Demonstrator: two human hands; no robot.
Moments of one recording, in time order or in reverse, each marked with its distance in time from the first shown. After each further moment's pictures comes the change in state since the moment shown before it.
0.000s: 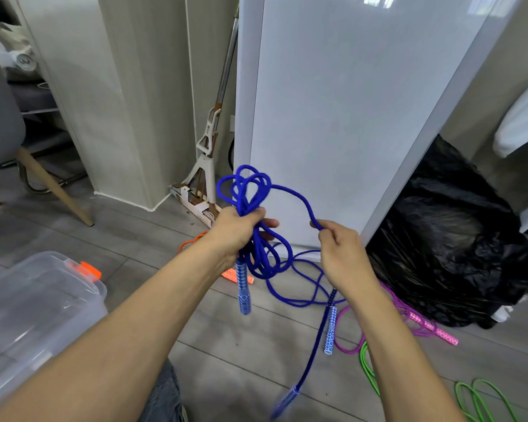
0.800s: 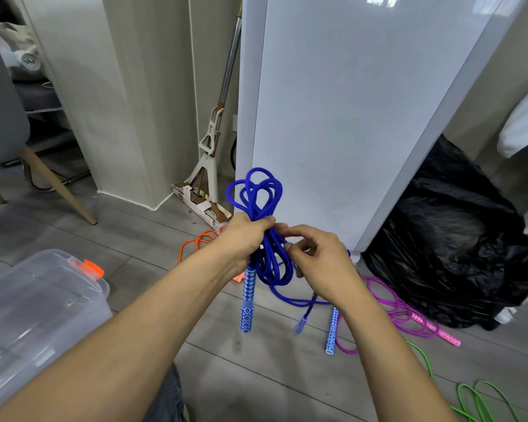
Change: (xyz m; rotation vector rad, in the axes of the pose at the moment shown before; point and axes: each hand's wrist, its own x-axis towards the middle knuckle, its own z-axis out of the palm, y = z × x) left_hand -0.005 -0.009 0.011 0.050 0.008 -0.045; right_hand -0.014 -0.014 0.014 0.070 -0.199 -0.043
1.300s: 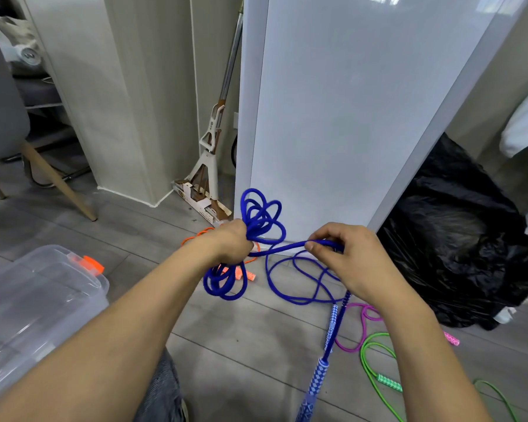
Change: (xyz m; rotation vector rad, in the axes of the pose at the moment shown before) left_hand 0.008 0.007 -0.032 1.193 -0.119 0.001; right_hand -0.007 0.006 -0.046 -0.229 0.007 -0.097
